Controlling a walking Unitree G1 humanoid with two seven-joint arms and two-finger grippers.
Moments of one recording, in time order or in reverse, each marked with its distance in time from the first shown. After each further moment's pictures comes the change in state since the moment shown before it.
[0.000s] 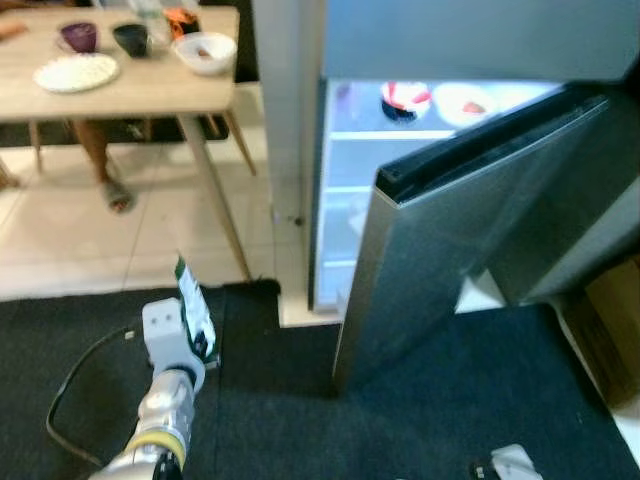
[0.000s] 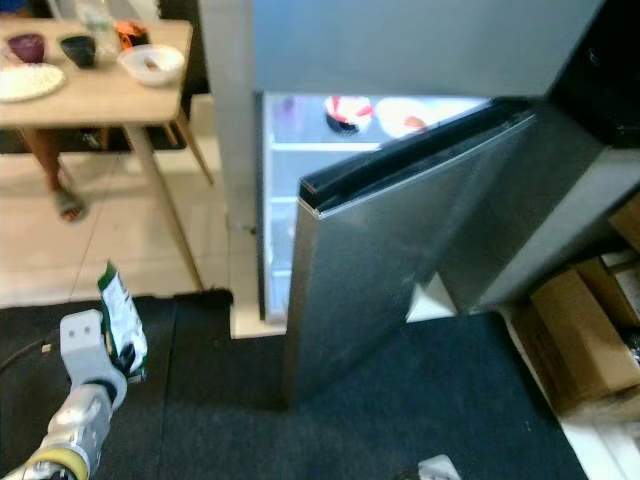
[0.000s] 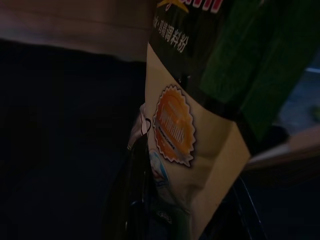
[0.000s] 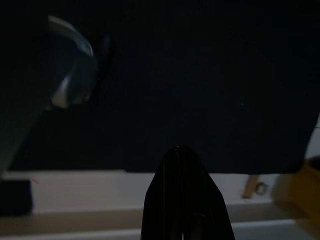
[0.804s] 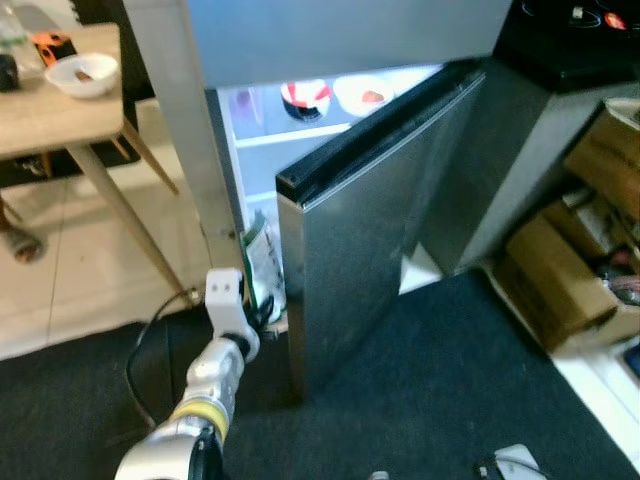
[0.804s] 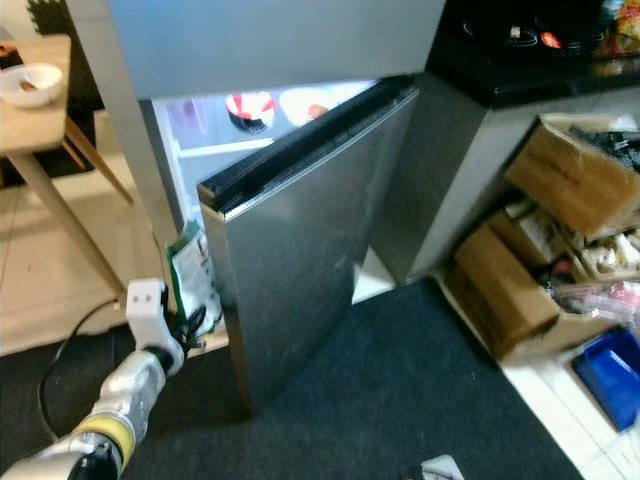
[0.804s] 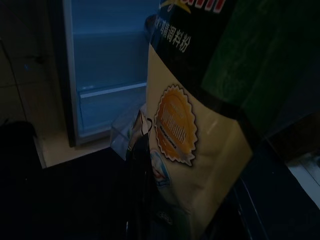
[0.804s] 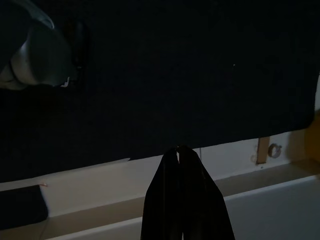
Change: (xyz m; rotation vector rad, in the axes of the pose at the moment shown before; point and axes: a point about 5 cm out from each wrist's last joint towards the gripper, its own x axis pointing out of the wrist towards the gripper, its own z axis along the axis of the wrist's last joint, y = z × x) left arm 0.012 -0.075 0.021 0.026 -0.099 -0.374; right arm -0.001 -0.001 -0.004 -0.002 -0.001 -0.014
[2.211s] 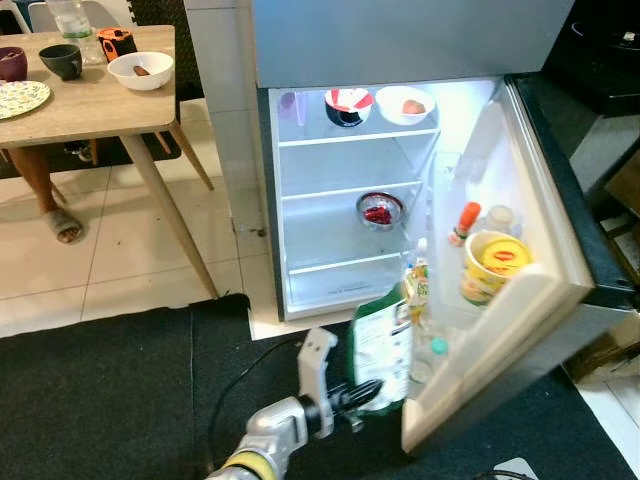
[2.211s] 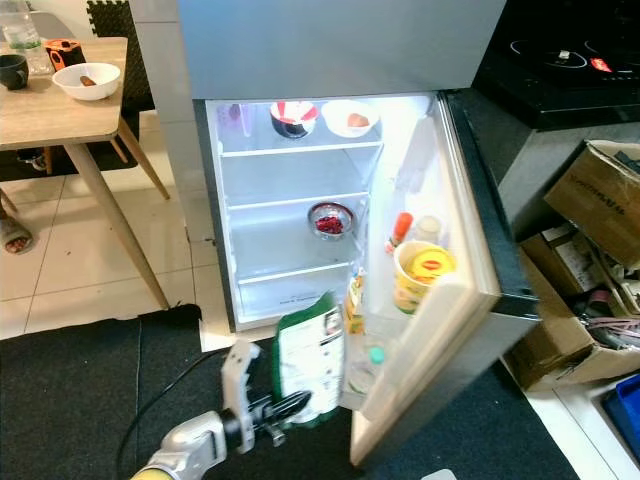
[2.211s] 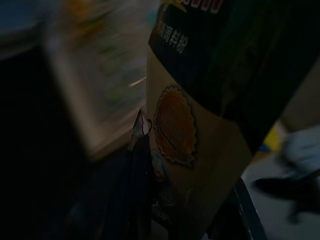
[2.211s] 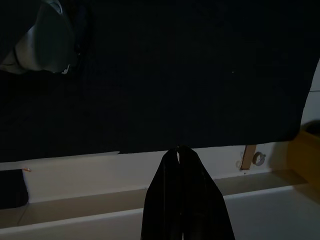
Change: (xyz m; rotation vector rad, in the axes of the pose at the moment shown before) left arm -0.041 -0.075 -0.095 -0.143 0.354 -0.543; right arm -0.001 0.003 -0.010 -0.051 0.063 -0.001
